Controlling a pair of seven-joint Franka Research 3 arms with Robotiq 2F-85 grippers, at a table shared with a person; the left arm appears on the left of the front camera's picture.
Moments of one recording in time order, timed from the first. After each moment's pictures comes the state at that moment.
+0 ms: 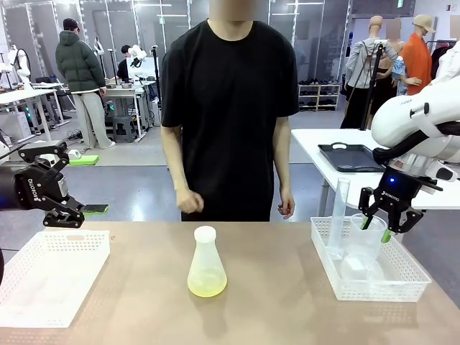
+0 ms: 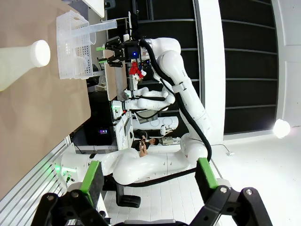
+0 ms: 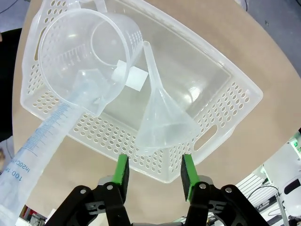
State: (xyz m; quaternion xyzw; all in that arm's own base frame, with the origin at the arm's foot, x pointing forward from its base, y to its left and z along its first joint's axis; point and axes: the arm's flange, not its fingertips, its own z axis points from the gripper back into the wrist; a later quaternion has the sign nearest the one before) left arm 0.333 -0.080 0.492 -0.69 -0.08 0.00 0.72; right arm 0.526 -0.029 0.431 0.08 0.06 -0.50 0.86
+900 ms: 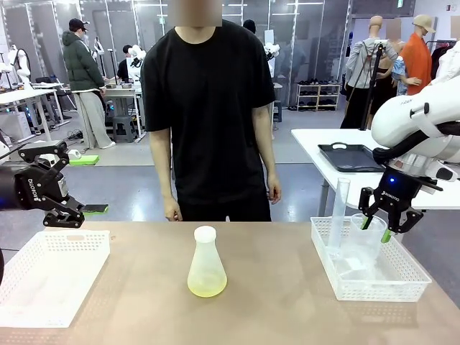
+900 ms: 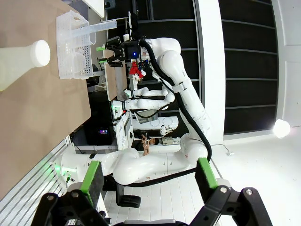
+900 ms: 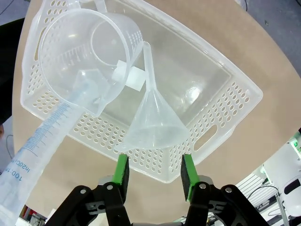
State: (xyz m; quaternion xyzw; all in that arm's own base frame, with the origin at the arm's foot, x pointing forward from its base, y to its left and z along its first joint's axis) left arm 0.333 -0.080 0.492 -0.69 -0.08 0.00 0.72; right arm 0.526 -0.029 0.431 0.08 0.06 -0.50 0.86
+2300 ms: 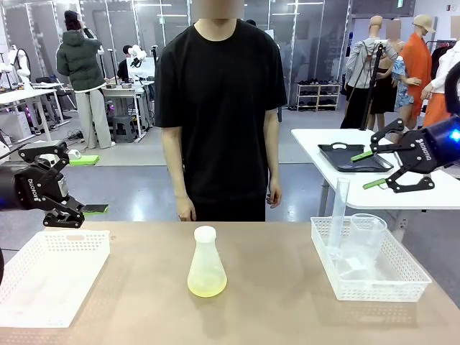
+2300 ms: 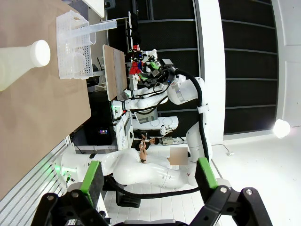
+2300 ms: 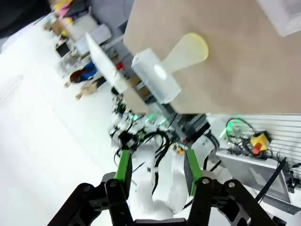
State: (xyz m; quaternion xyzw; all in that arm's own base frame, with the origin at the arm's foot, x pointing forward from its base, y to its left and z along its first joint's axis) left arm 0.333 -0.080 0.492 -0.69 -0.08 0.00 0.72; right arm 0.404 -0.038 0.541 0.53 0.12 -0.30 0.78
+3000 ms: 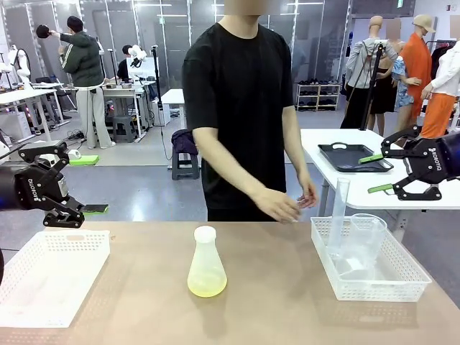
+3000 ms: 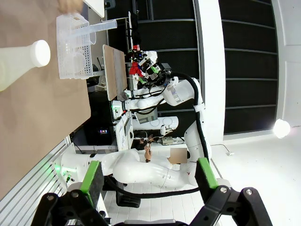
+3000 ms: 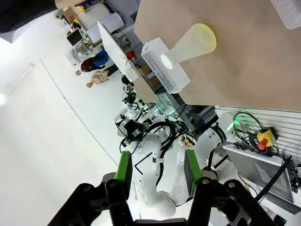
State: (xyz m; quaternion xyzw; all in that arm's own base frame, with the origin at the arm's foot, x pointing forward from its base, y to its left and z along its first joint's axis) left arm 0.333 -0.080 0.492 -0.69 -0.08 0.00 0.72; right arm 0.396 -0.049 0.527 0.56 0.12 -0.29 0.76
